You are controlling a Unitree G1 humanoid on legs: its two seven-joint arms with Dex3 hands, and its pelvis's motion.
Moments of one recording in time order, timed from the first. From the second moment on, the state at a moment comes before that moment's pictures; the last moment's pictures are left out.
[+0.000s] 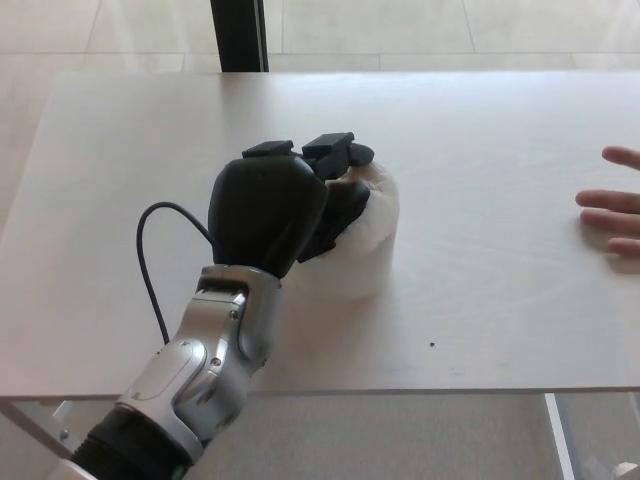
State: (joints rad) left_arm -0.45 0.24 -0.55 0.28 0.71 0.12 0.43; right_arm -0.69 -0.46 -0.41 0.32 0.30 0.25 -0.62
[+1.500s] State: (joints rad) left_arm -0.38 0.29 -0.54 0.24 0.70 0.11 0.44; right_arm -0.63 -0.69 0.68 0.89 -0.26 0.21 -0.50
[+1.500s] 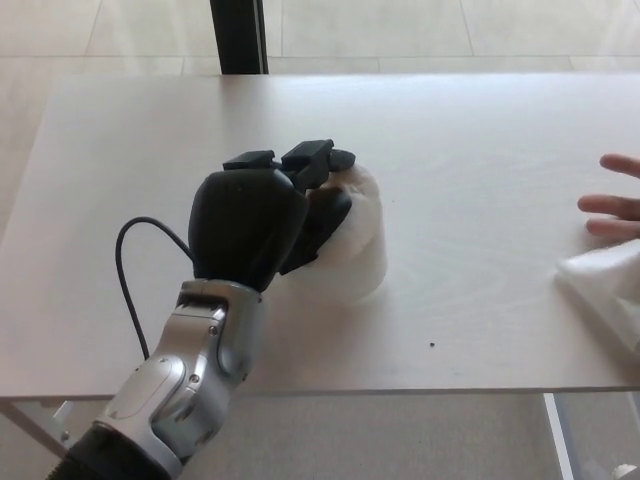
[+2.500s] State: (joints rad) left_arm -0.33 0.33 -0.54 0.21 0.70 0.10 0.43; right_arm -0.72 -0.69 0.78 1.02 -0.52 0.25 -0.28
